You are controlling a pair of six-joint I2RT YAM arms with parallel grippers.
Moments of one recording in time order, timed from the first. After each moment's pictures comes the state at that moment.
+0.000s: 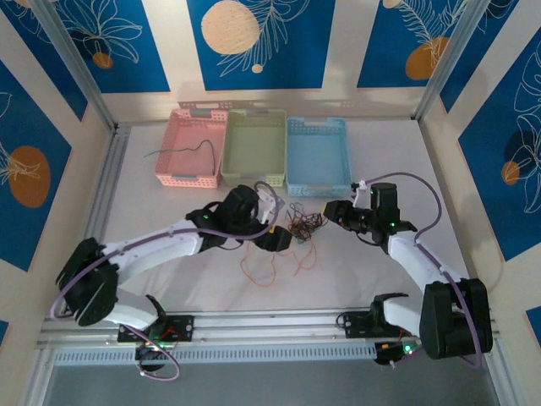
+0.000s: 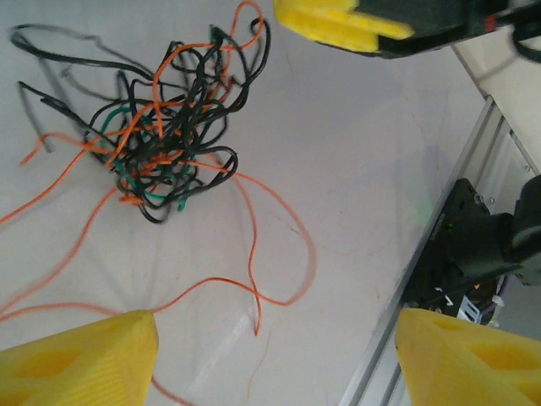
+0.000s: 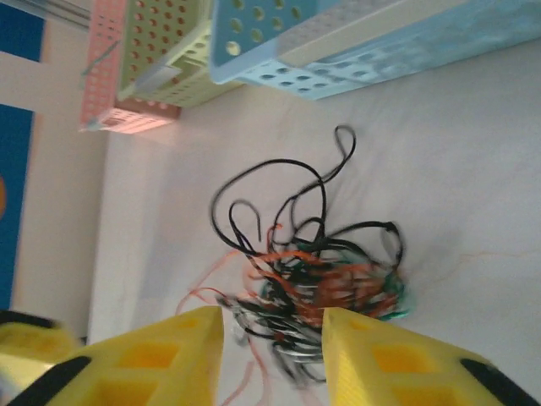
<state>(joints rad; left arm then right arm) -0.88 1.44 0.94 -0.23 0.39 -0.42 0.10 1.14 0.54 -0.13 -0.68 0.59</state>
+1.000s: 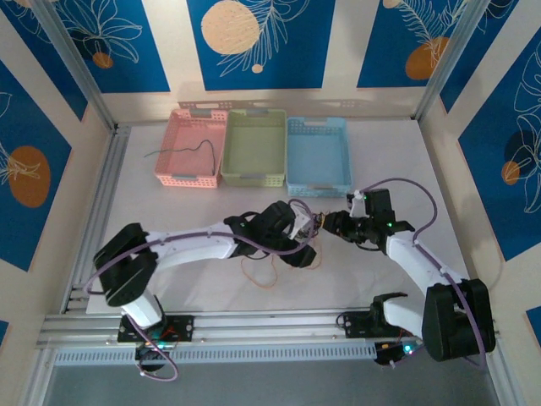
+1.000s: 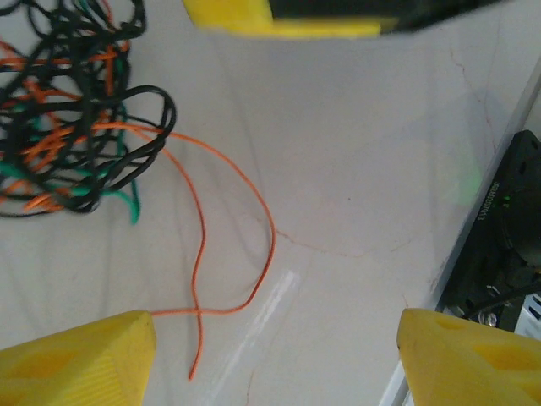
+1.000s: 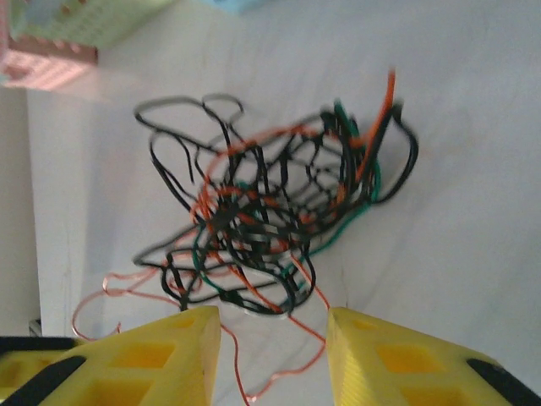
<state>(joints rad) -1.05 1.62 1.06 -0.25 0.22 -0.39 0.16 1.13 0.54 -0.35 -0.56 0.54</state>
